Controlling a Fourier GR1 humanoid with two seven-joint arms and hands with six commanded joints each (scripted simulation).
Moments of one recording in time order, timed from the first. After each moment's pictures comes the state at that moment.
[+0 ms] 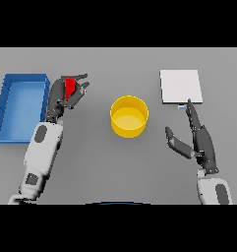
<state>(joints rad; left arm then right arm) -0.54 0.03 0.05 -1.00 -0.14 0.13 -0.19 0.09 -0.09 0.09 -1.68 0.18 0.00 -0.13</state>
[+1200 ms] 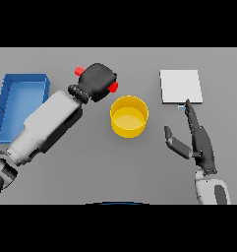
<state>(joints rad) -0.94 0.28 -0.67 -0.91 -0.81 -0.09 0.03 0.10 -0.08 0.11 -1.71 0.21 -0.02 -0.10</state>
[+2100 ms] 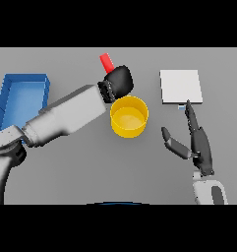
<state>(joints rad) -1.25 0.23 -1.13 -0.74 -1.08 -0.28 -0.06 0.10 -0.06 0.11 -1.70 0.24 -0.05 -0.10</state>
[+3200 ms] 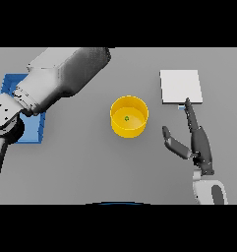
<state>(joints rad) -1.66 0.28 -1.26 -0.48 -1.09 -0.17 -0.12 0.10 -0.06 0.12 -1.71 0.25 -0.05 -0.14</state>
